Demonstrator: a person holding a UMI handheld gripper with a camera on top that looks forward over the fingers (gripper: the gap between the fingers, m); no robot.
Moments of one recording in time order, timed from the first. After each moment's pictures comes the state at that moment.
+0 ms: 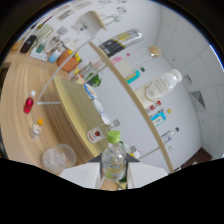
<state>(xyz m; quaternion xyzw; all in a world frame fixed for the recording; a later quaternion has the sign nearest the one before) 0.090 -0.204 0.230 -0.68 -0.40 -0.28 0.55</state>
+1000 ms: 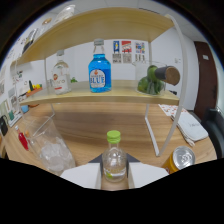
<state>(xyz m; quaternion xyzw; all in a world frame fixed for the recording) 0.152 -0.193 0.044 -0.86 -0.04 0.04 0.51</state>
